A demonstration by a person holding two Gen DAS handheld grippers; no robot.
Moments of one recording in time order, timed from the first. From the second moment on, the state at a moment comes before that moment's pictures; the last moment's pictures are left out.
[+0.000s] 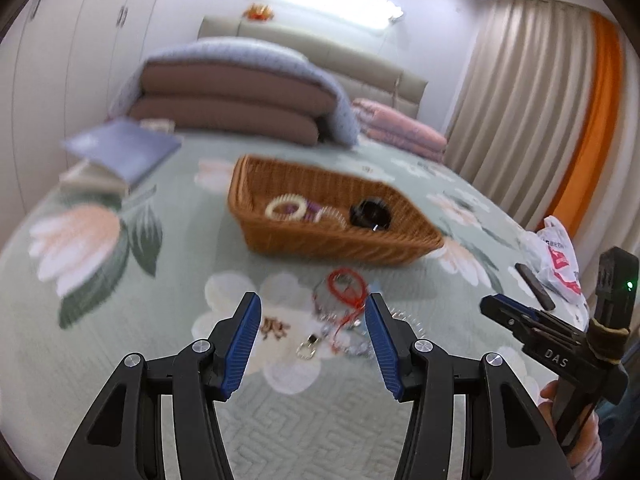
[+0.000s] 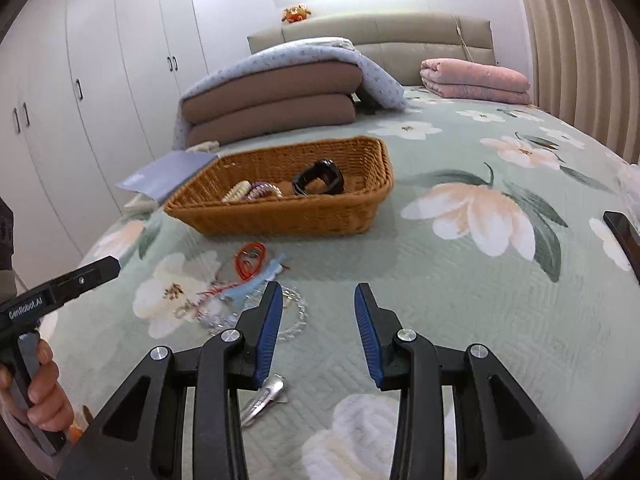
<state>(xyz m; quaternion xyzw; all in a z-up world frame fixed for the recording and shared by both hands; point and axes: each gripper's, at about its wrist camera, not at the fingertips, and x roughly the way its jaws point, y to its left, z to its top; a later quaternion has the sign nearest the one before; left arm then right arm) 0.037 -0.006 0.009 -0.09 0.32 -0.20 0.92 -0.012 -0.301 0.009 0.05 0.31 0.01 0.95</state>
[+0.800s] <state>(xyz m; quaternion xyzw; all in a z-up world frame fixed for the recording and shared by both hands) 0.078 -0.029 -0.053 -0.04 0.44 -0.17 0.88 0.039 -0.284 -0.024 0.04 0.37 0.03 0.93</state>
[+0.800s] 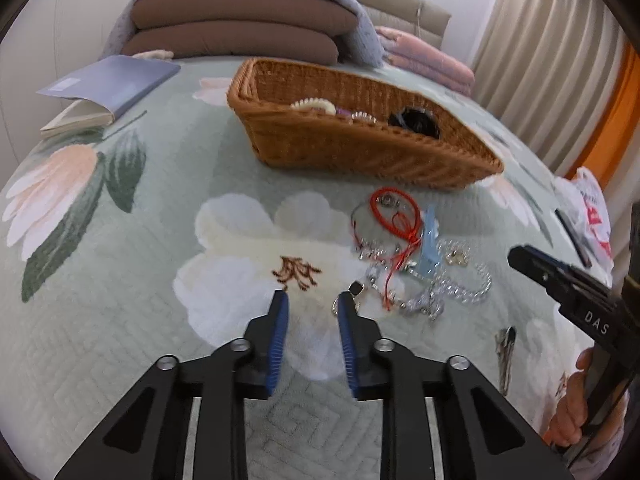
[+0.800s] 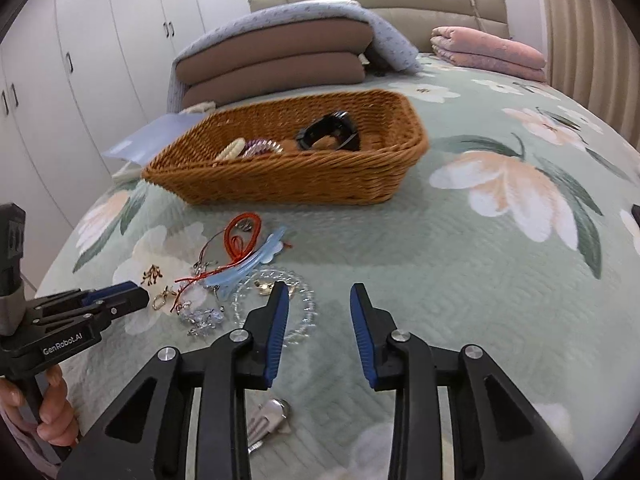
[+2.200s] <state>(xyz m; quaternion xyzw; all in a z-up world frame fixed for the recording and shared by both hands) 0.081 -0.013 0.030 -0.14 0.34 -0.35 0.86 0.043 -0.292 0.079 0.05 0.28 0.07 0.96</state>
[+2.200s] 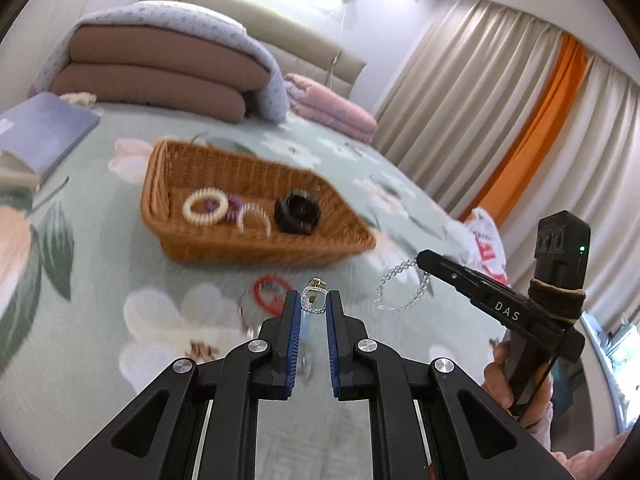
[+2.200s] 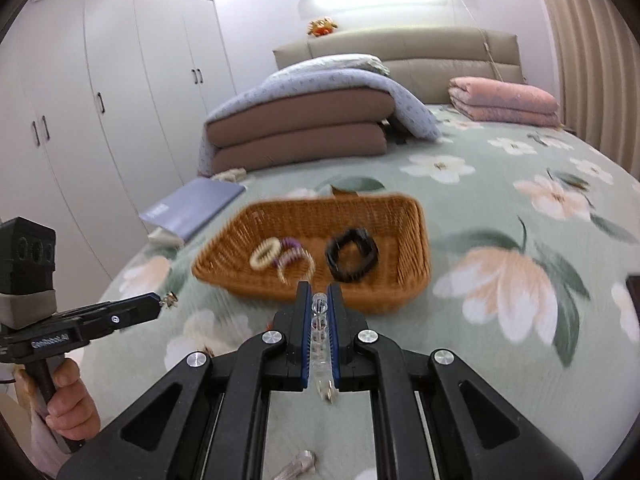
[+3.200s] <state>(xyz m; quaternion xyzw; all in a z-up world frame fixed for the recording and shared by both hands) 0.249 -0.062 0.006 -0.05 0.41 -0.27 0.87 0.255 -0.257 0.037 0.04 0.39 0.09 0.92</state>
